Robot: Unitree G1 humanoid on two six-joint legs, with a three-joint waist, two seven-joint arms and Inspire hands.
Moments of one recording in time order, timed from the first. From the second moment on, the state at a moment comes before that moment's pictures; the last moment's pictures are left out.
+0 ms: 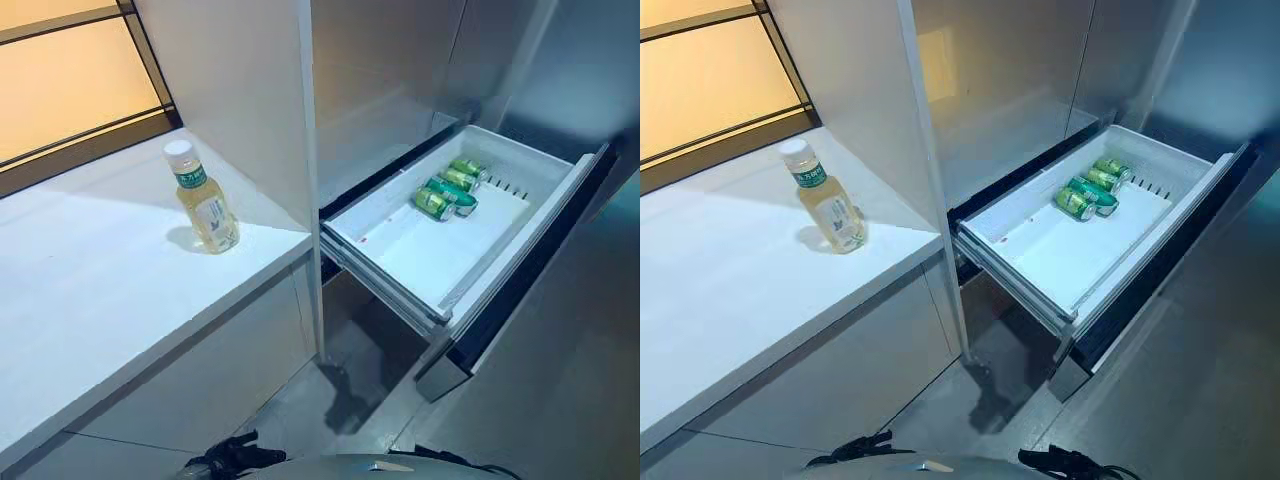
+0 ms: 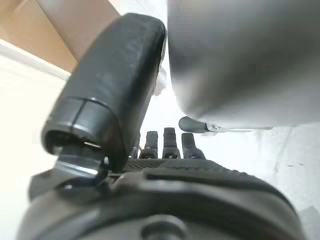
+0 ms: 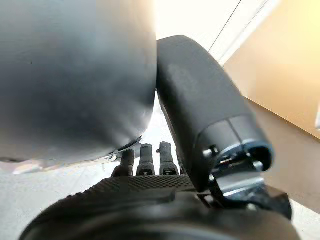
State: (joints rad) left arm 0.02 0.23 -0.16 1.16 -0.32 0.10 -0.18; right arm 0.00 -0.22 0.09 1.25 0.45 0.15 0.18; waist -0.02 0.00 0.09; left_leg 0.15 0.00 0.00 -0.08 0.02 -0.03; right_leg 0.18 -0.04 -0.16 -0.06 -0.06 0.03
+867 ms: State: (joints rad) left arm -0.03 0.34 -0.37 0.69 -0.15 0.21 -0.74; right arm -0.02 -0.26 0.10 1.23 0.44 0.18 0.19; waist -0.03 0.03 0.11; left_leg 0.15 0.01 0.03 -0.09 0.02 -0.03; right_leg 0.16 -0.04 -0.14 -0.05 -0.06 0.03
